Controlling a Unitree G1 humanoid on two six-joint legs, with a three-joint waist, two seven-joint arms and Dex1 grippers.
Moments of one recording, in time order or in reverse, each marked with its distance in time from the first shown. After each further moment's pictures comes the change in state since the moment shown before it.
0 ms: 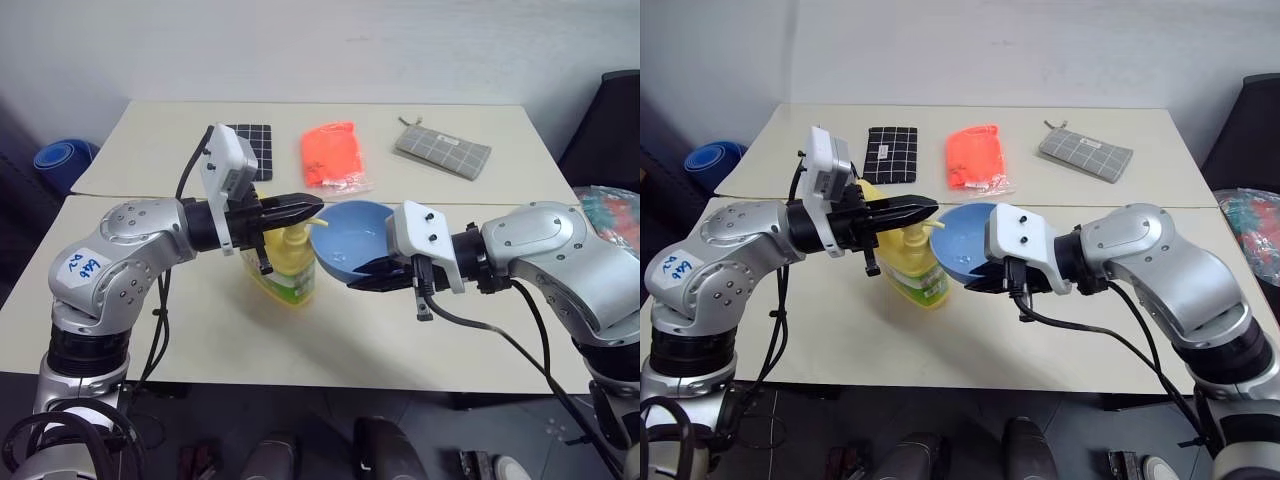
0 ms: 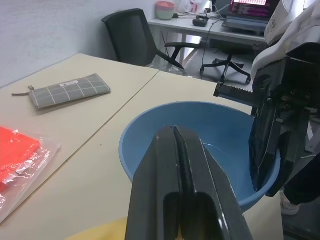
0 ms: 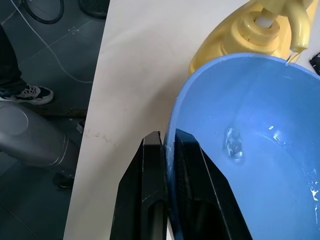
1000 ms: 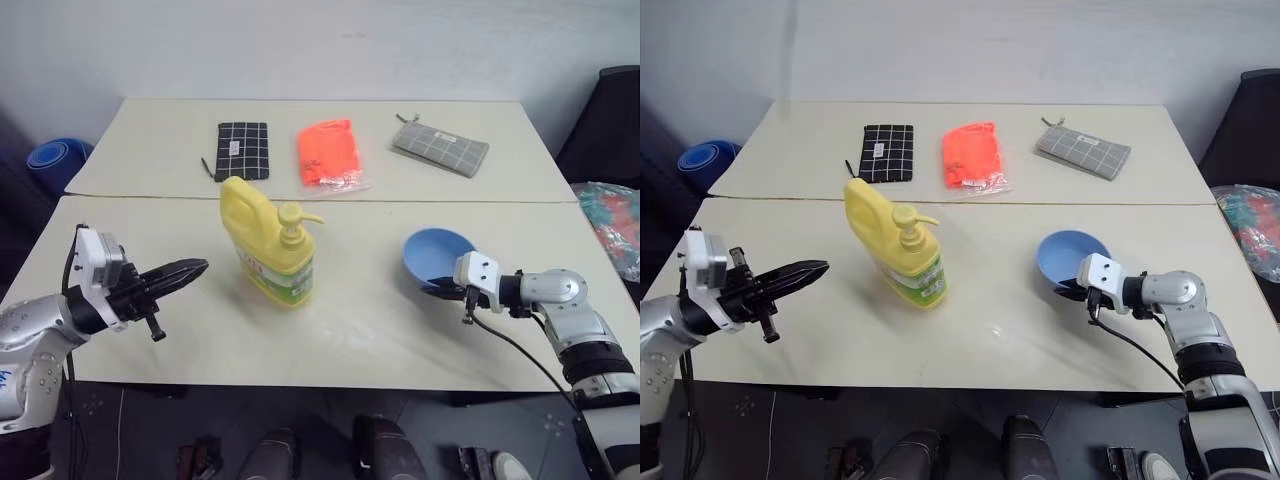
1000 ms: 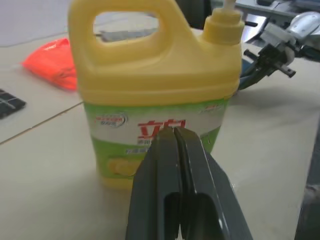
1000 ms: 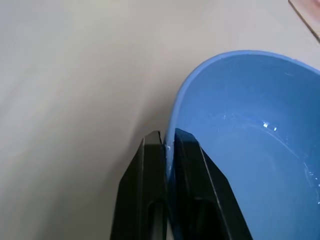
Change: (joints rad) left arm 0.660 0.050 0.404 0.123 0.124 -0.480 -0.304; right arm 0.180 0.124 -0.130 1.289 -0.386 -1.218 0.117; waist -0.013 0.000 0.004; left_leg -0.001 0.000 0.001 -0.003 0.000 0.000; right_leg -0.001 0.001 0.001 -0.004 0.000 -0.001
